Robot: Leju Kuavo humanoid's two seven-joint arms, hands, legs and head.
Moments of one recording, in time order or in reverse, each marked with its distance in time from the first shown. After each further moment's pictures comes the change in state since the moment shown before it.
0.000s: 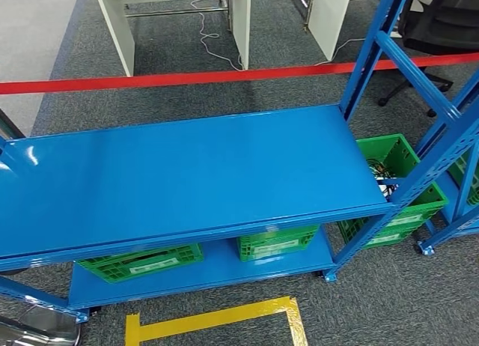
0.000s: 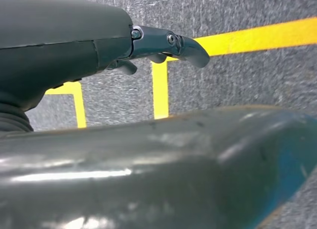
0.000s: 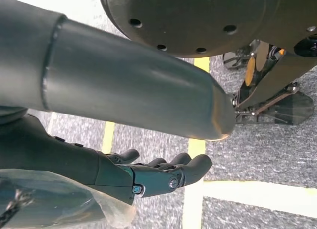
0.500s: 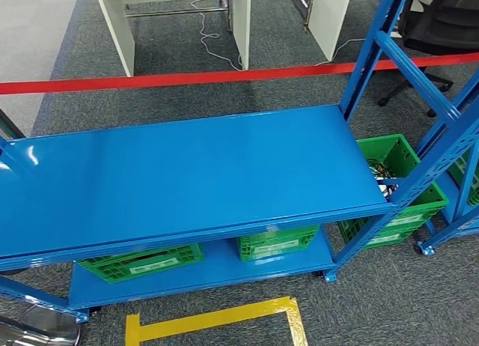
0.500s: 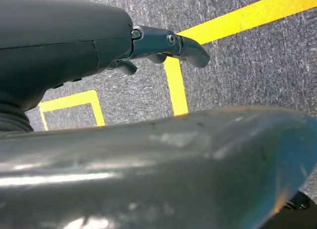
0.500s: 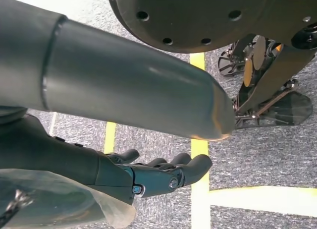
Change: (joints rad) left arm 0.046 0.039 -0.272 -0.040 0.141 -0.036 0.069; right arm 0.041 -0.036 0.071 -0.049 -0.179 0.024 0.021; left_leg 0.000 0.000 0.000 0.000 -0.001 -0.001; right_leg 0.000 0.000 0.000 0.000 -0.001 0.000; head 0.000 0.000
